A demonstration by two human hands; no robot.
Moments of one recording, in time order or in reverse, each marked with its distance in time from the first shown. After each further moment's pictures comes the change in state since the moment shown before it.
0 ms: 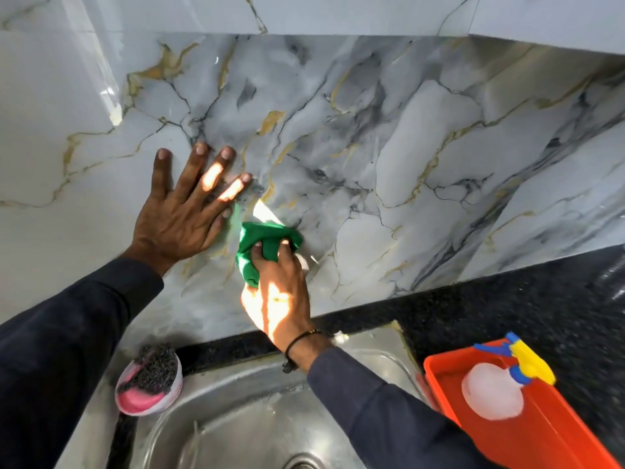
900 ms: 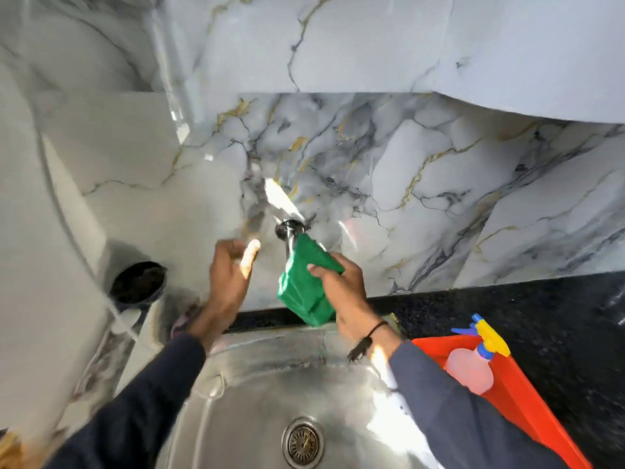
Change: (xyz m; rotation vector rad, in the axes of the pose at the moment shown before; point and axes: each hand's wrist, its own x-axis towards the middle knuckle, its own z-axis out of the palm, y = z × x) left_hand -0.027 0.069 -0.209 -1.377 -0.351 -1.500; right_hand -0.115 0.014 -0.091 1.080 0.055 0.423
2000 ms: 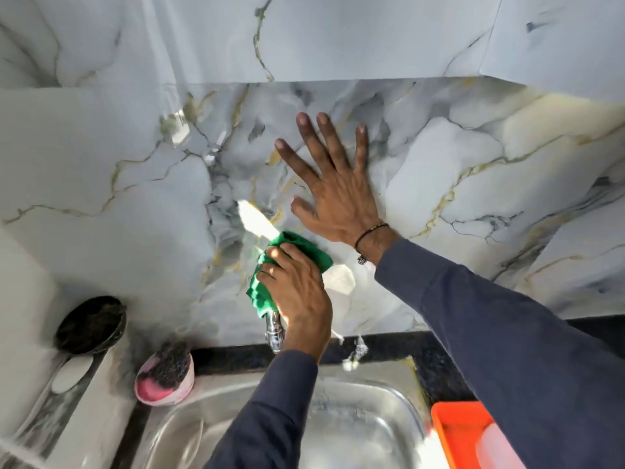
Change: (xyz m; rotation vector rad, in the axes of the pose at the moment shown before) left_hand 0.057 0.013 0.198 1.233 0.029 -0.043; right_hand 0.250 -0.094 0.003 -1.338 0.365 -1.560
